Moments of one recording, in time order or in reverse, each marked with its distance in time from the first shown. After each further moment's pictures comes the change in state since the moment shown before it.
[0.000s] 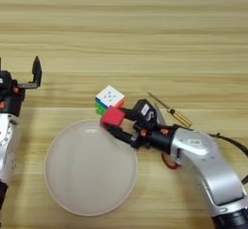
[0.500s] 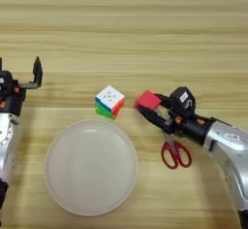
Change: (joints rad) left arm -0.010 0.001 0.001 0.022 0.000 -0.003 -0.001; right arm 0.009 -0.046 -0.126 0.117 0.003 -0.025 -0.019
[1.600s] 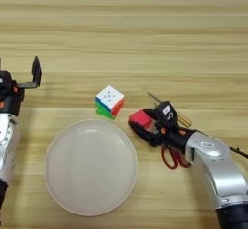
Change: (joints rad) left arm 0.000 0.002 0.007 0.001 0.000 -0.002 -0.002; right arm -0.038 0.082 0.090 0.206 -0.105 -0.086 -0.038
